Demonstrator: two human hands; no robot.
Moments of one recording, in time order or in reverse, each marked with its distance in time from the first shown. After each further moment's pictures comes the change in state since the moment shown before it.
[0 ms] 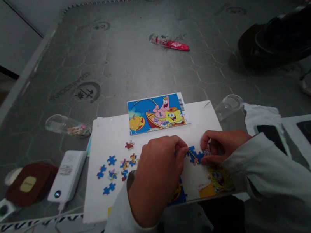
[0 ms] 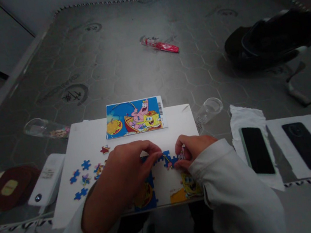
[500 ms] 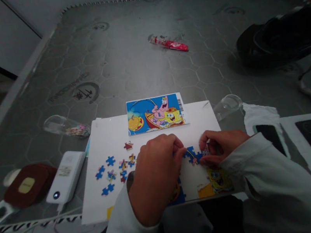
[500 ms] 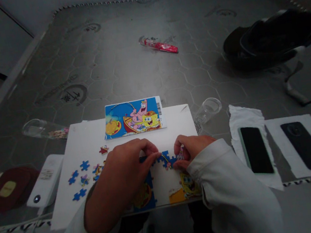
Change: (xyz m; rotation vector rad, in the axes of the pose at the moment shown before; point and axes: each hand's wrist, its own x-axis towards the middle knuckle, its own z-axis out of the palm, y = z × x) left_hand 0.000 0.001 0.002 0.042 0.011 -0.045; right_hand 0.002 0.002 -0.002 0.007 -0.040 -0.003
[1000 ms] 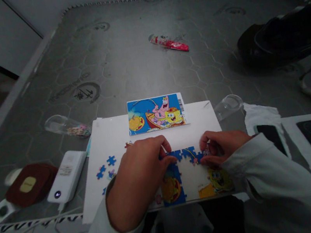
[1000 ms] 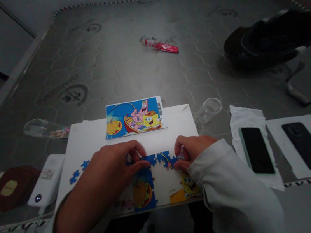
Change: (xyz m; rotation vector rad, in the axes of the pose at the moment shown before) left_hand -0.001 -0.019 -0.025 0.063 -0.131 -0.102; right_hand 0.001 -0.003 -0.001 -0.051 0.007 -0.023
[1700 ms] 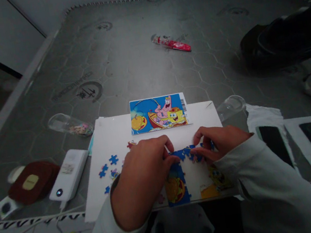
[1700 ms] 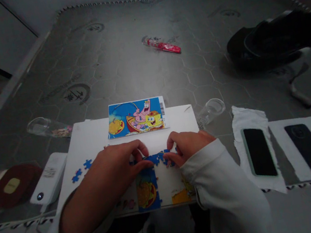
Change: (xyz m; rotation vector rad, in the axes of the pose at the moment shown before) left_hand -0.002 0.003 0.001 0.017 -0.031 -0.004; right_hand 0.006 -0.019 -0.001 -0.087 0.113 -0.107
